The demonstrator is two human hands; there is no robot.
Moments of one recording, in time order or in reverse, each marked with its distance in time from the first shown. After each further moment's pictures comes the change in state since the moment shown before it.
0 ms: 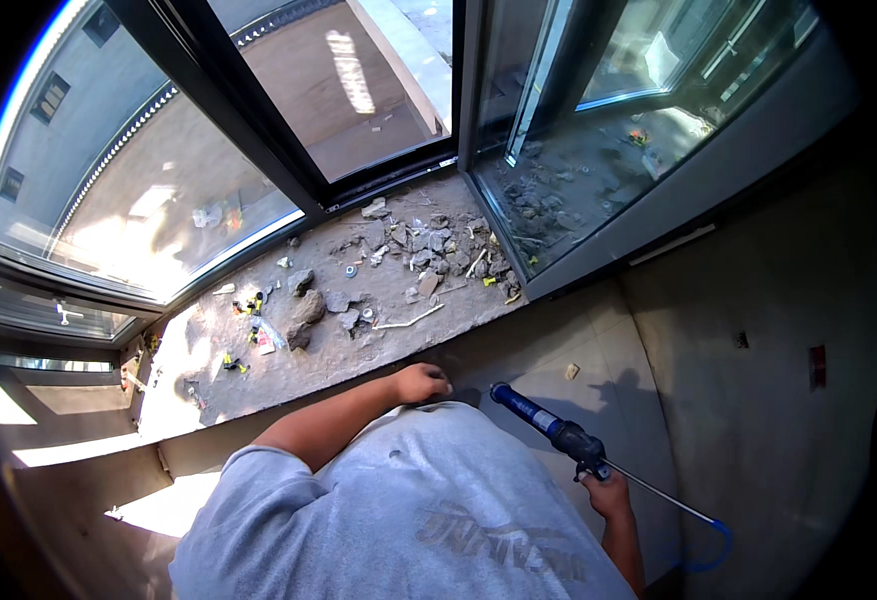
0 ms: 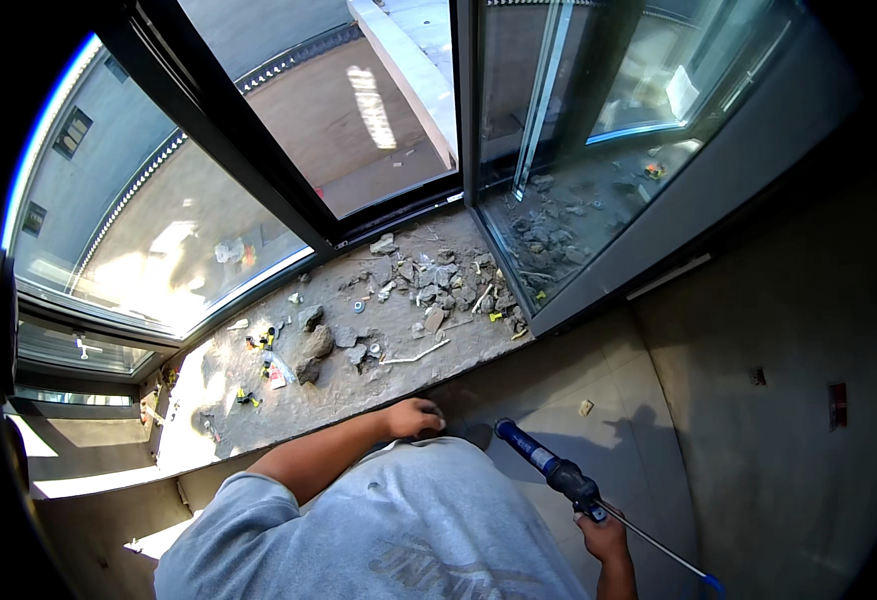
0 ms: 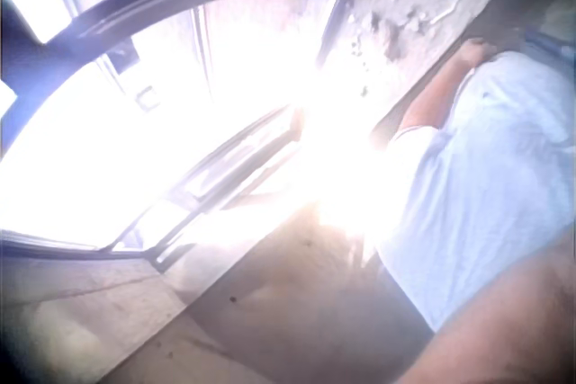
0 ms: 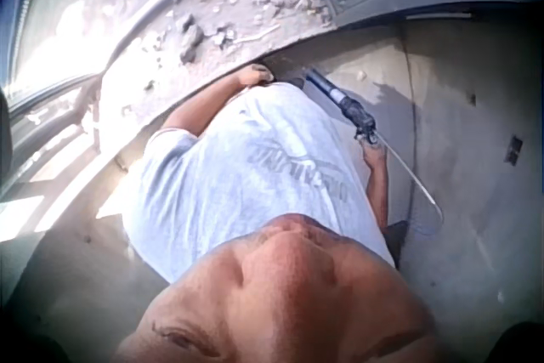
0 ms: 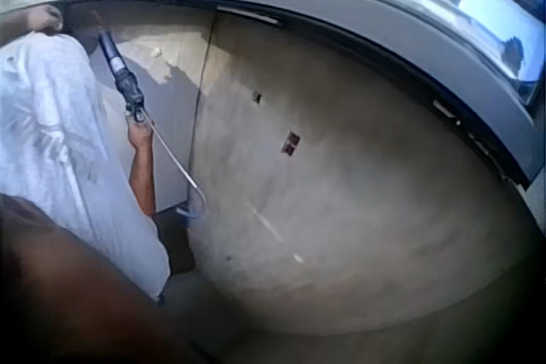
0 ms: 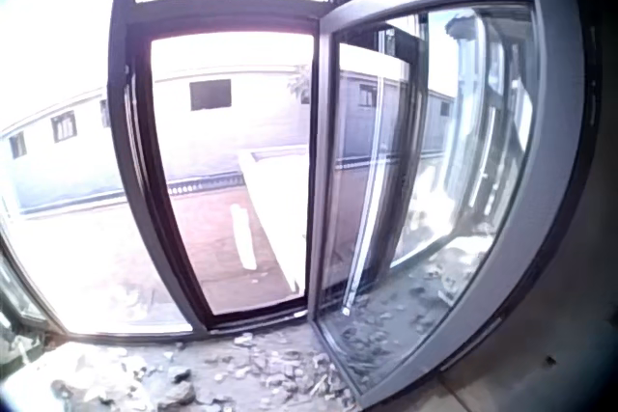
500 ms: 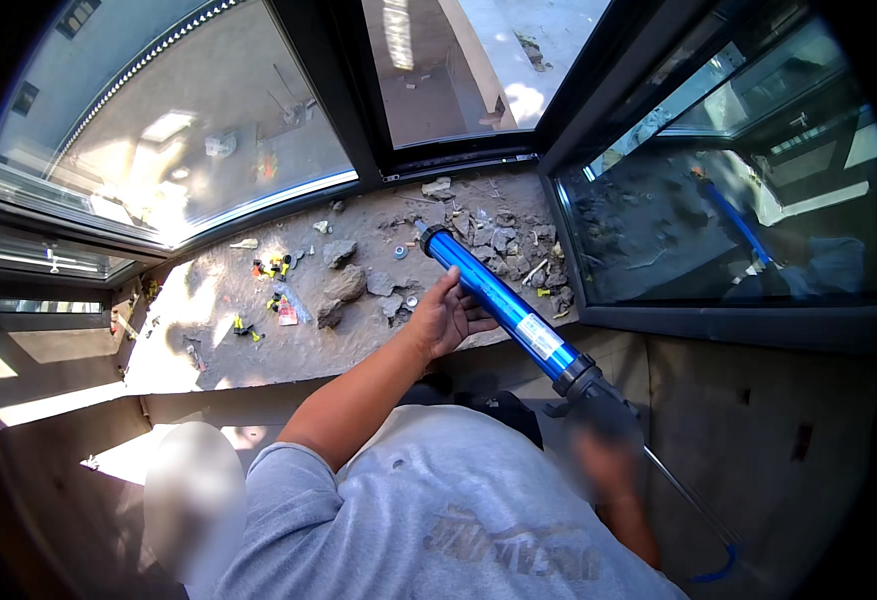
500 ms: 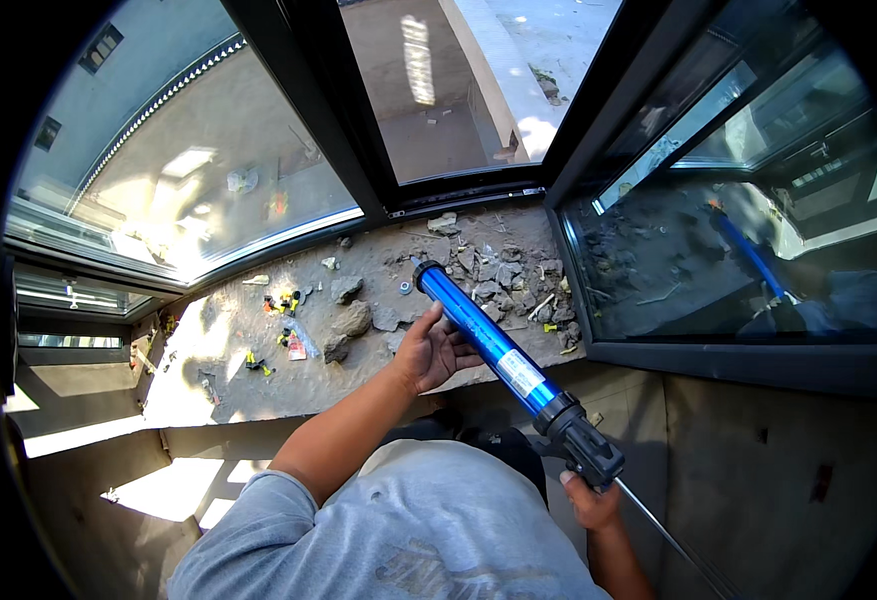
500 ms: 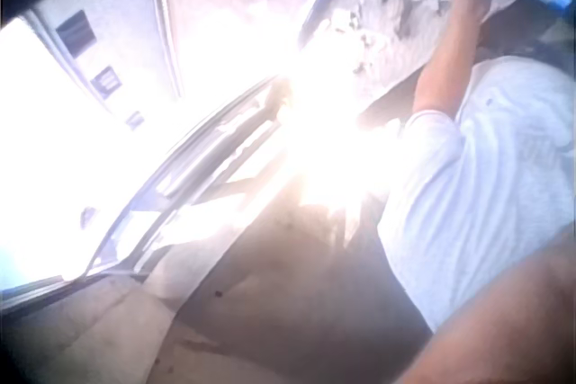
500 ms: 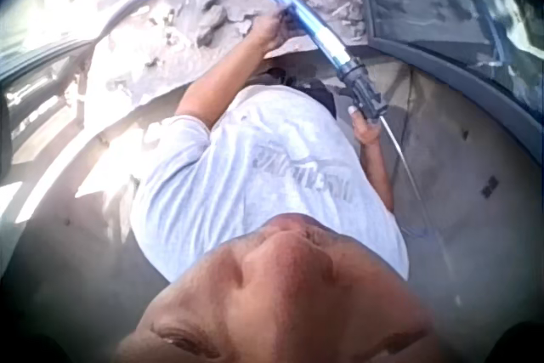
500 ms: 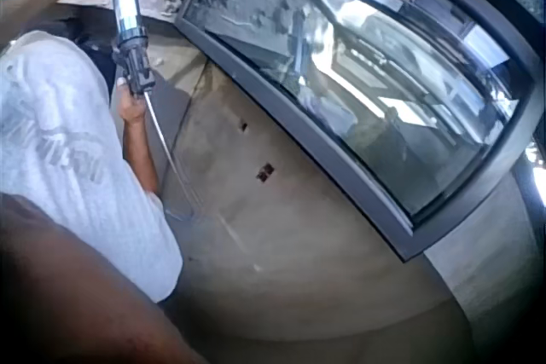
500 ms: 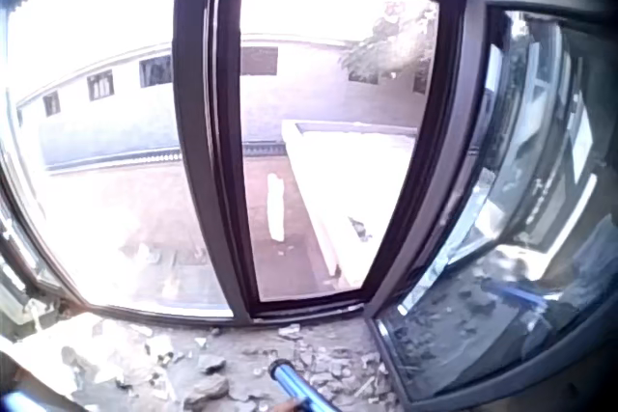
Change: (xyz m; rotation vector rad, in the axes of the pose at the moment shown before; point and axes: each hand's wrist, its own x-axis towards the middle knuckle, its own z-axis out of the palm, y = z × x) left_hand -0.024 0.063 -0.163 -1.430 0.032 0.323; right_hand 0.068 -0.243 0.142 0.208 -0.138 -0.501
